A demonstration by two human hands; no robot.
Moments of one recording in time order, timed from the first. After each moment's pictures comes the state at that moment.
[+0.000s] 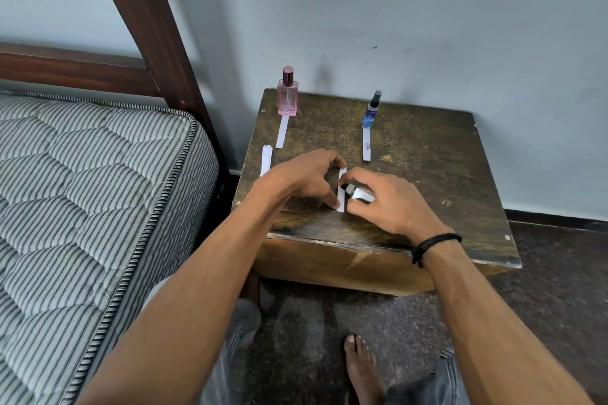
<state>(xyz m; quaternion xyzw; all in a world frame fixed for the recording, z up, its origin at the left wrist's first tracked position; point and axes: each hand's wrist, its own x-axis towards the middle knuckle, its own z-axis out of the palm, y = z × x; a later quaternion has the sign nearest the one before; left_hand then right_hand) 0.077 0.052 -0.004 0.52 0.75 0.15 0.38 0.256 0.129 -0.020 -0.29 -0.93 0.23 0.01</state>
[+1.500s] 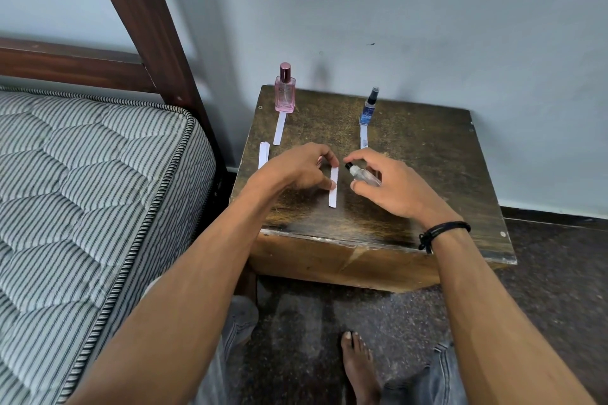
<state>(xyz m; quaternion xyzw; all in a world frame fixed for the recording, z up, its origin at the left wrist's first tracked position) 0.073 0.049 0.001 0.48 0.77 0.18 0.38 0.257 0.142 -0.004 -0.32 -0.89 0.32 0.01</state>
